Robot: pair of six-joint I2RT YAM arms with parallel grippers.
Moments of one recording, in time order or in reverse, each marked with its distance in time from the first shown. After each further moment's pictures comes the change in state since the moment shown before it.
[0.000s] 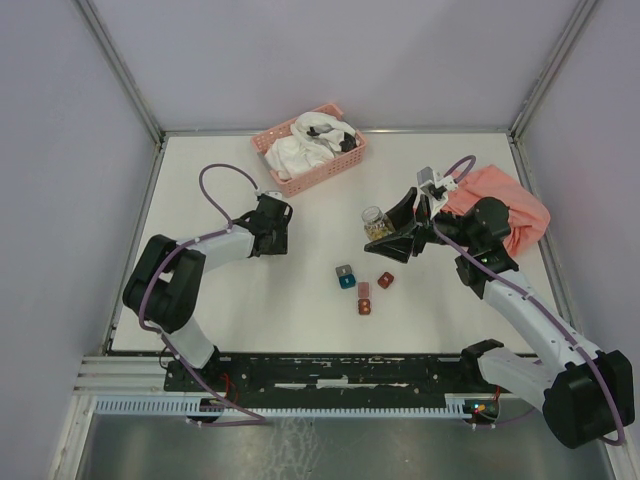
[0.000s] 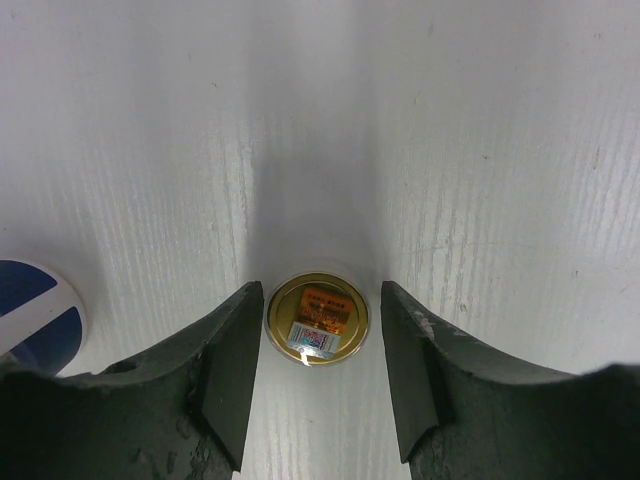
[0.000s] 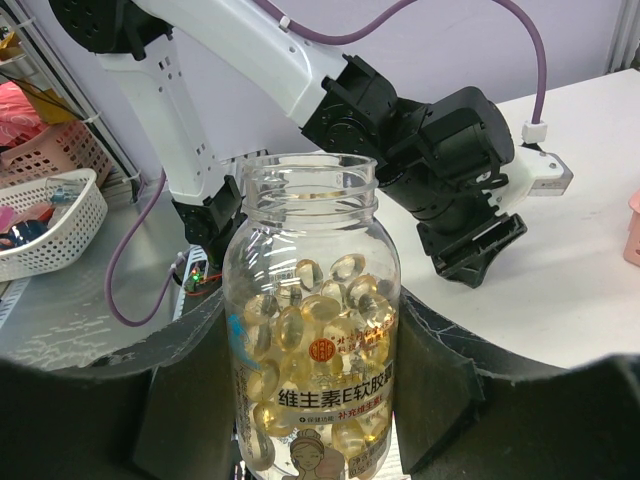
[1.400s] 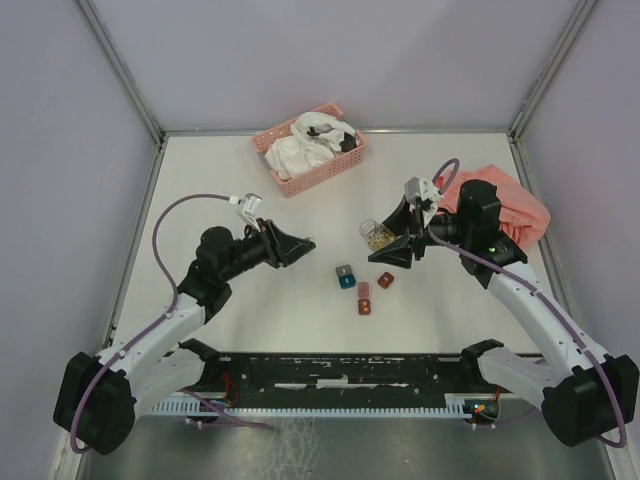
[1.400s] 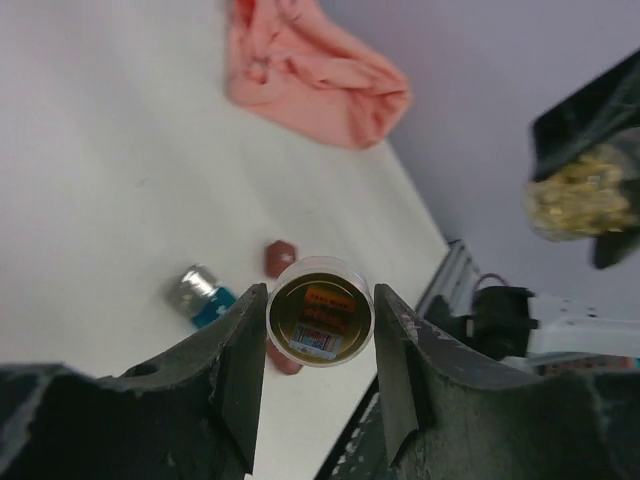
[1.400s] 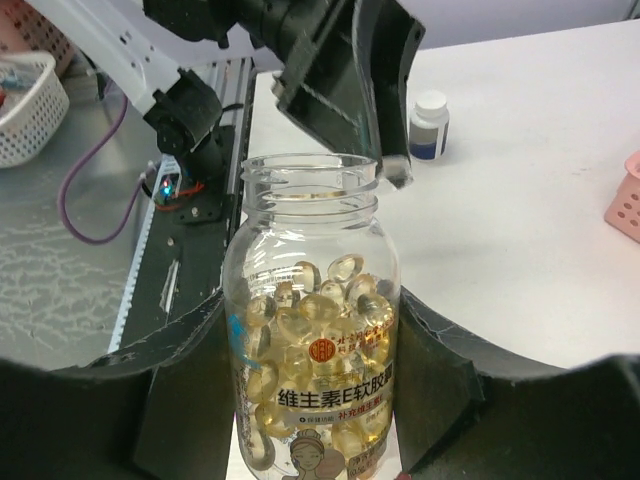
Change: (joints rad) left arm -0.002 -0.704 -0.397 0.492 0.716 -0.307; right arm -0.006 0.011 0.126 -0.499 -0.084 -0.449
